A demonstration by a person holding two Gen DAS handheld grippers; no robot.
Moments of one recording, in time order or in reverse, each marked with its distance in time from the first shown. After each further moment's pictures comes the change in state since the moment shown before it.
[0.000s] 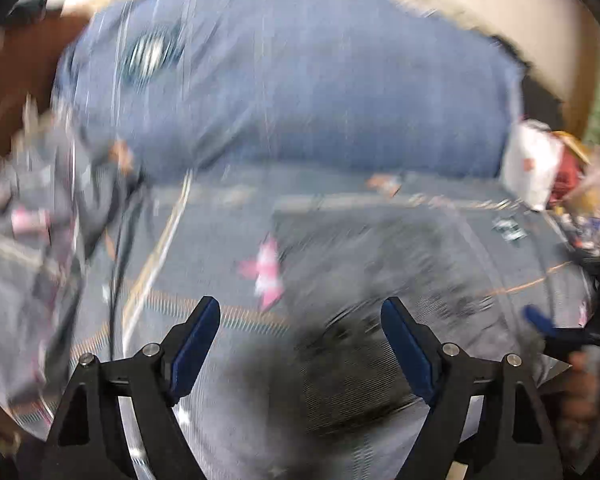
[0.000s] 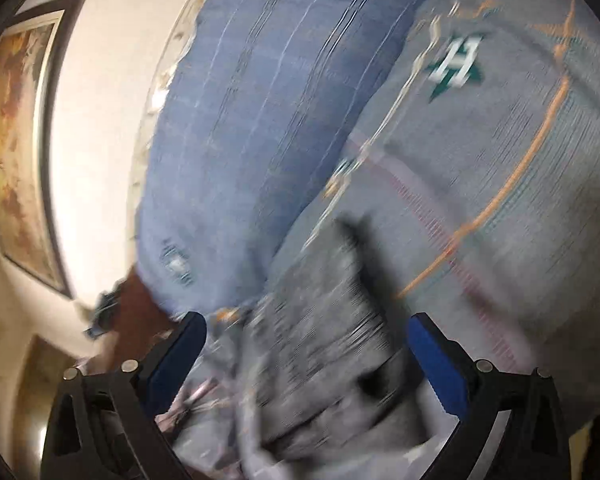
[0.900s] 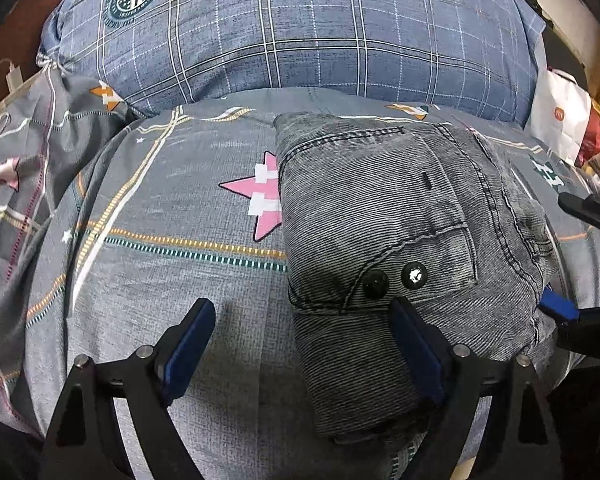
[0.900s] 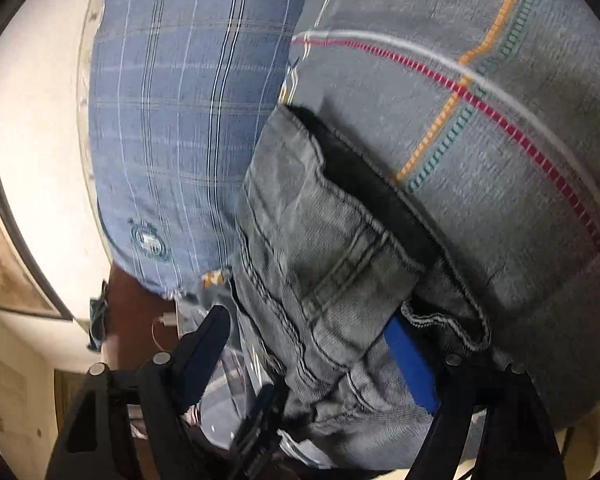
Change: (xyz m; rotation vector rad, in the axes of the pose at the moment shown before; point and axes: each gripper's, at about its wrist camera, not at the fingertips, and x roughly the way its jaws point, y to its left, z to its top) left arm 0.057 -0.007 -0.040 0.031 0.115 0.038; right arm 0.067 -0.035 -0.016 0.253 0.127 -0.171
